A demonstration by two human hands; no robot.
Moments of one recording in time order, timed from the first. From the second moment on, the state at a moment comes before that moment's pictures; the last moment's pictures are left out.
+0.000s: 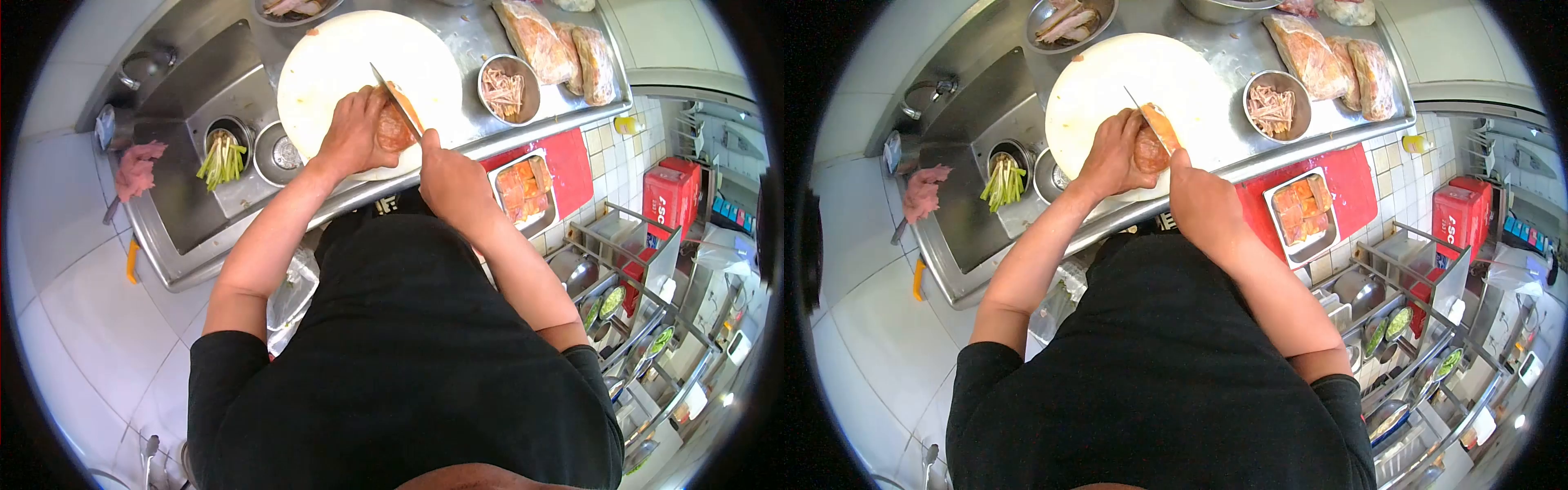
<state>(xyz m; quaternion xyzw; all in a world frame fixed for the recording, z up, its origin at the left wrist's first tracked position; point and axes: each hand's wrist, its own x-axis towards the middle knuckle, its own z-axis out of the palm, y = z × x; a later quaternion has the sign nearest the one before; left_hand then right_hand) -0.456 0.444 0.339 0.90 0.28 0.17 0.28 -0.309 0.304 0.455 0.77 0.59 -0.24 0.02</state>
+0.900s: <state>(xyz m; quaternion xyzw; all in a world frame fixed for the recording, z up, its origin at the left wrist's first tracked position) -0.452 0.438 0.322 0.90 0.31 0.18 0.24 -0.293 0.351 0.400 0.77 0.56 -0.32 0.01</state>
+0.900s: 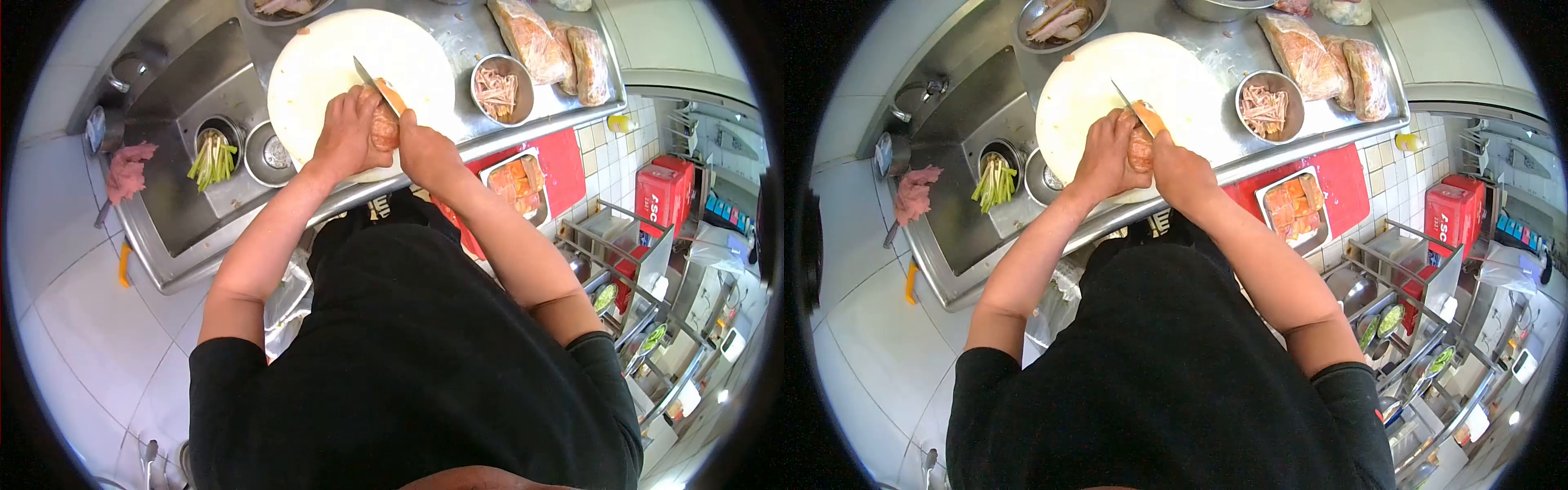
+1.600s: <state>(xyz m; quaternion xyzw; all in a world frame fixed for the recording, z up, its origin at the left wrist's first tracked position) -0.488 0.471 0.385 0.81 0.50 0.12 0.28 -0.258 0.247 0.403 0.76 0.56 -0.31 -0.06</state>
